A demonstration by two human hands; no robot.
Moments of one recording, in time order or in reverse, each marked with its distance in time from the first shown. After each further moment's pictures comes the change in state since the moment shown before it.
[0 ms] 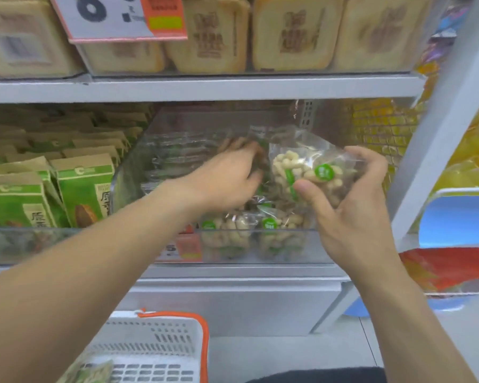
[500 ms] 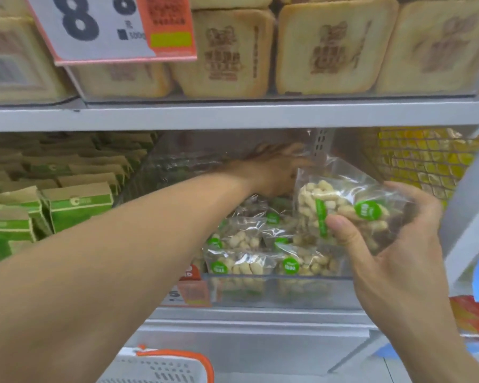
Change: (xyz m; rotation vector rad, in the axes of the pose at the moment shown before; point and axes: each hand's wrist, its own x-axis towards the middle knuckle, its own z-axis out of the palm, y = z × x) left_hand 0.101 -0.008 0.013 0.187 -0.268 0.144; right_hand 0.004 -0.001 0.003 0.030 0.068 0.040
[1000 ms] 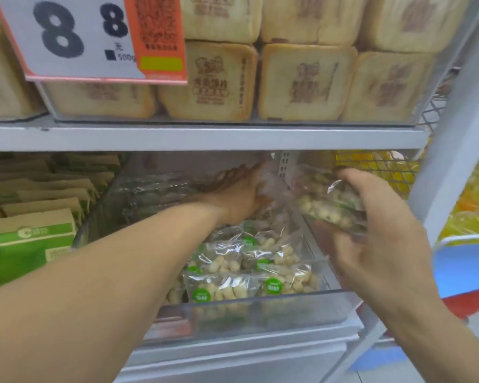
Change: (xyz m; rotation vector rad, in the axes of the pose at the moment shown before) left_hand -0.007 -0.015 0.018 -0.163 0.133 -0.092; right_hand 0.028 0.001 -0.012 -0.621 0.086 -0.431
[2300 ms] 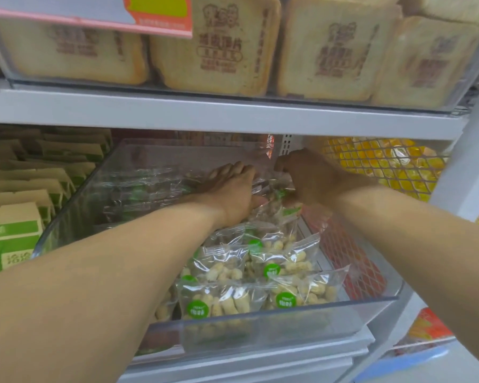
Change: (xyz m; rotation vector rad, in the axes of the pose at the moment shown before) left_hand 0.008 -0.009 0.010 0.049 0.086 -0.006; right_hand 0.125 0.029 0.102 -0.524 -0.782 -0.055
